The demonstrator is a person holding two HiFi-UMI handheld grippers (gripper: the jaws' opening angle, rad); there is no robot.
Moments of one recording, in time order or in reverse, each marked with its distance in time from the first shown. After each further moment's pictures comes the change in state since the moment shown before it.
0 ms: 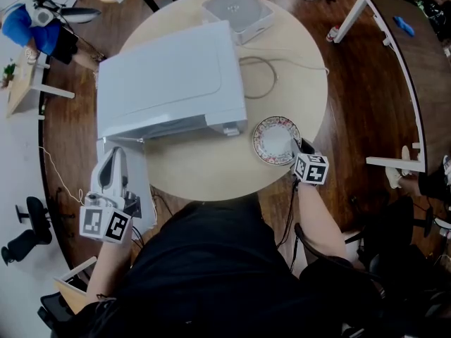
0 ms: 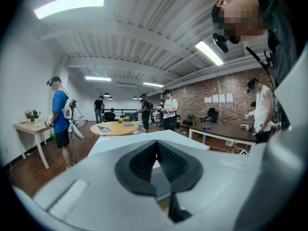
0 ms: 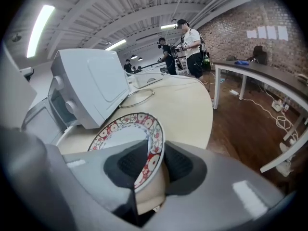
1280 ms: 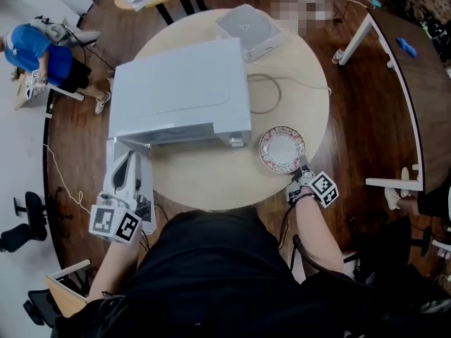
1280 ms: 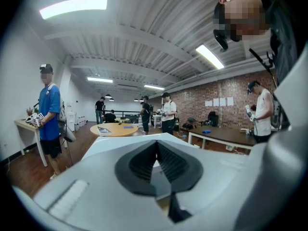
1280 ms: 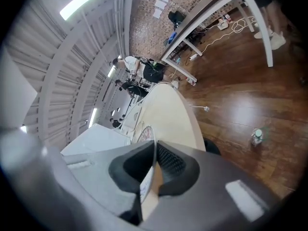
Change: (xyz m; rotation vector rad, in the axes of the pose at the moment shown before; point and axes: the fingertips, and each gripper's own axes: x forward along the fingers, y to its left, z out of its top) left arm -0.004 -0.018 -0.005 -0.023 -0.042 0.002; right arm -0.018 -0.021 0.002 0.902 -0.285 0.198
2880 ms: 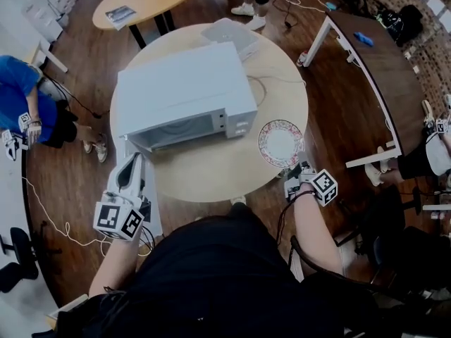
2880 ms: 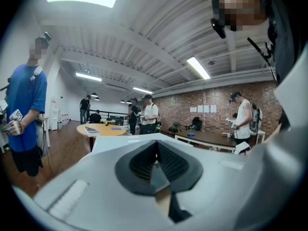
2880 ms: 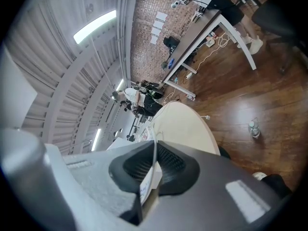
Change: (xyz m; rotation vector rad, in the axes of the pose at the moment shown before) left arm -0.040 0.042 -0.019 -0.009 -0.048 -0.212; right arm -0.103 0.078 -0.015 0.080 -0.261 0.033
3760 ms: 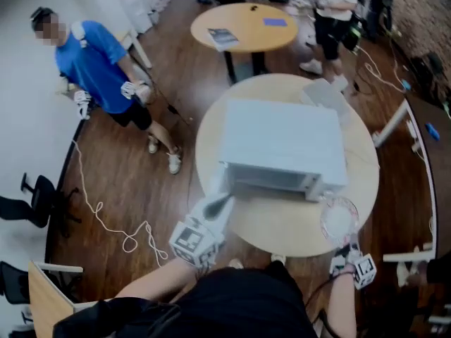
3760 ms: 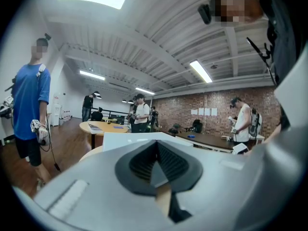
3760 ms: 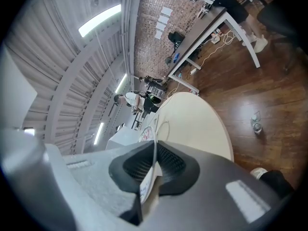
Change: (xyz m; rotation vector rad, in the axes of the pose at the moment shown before) left arm 0.005 -0.022 -0.049 -0.104 -0.006 -0.085; right arm 0.014 0.005 -0.030 -0.069 0.052 0.052
